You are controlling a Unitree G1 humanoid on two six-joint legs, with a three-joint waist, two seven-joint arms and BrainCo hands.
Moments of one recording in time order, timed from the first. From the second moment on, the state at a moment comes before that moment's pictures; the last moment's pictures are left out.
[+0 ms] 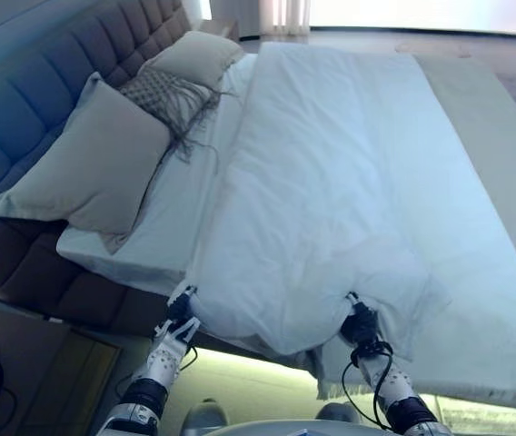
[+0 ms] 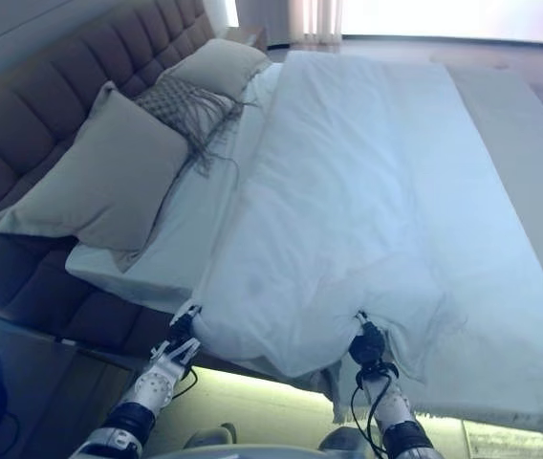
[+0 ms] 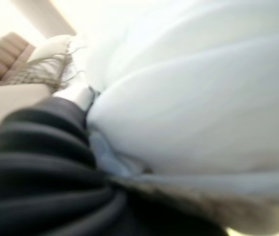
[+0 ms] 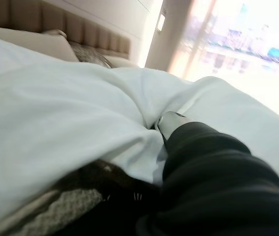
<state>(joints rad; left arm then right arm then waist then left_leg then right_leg) -0.13 0.20 -0.10 0.72 -1.05 0.01 -0.01 -0.03 -0.18 0.09 0.70 1.39 -0.01 0.28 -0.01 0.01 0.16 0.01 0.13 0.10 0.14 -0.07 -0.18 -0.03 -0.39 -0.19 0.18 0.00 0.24</state>
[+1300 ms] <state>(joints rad) -0.70 0.29 -0.31 0.95 -0.72 -0.18 0.19 -0.61 -0.40 -0.01 1.19 1.43 0.03 0.46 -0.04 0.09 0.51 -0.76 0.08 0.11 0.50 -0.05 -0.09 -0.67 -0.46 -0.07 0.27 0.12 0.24</state>
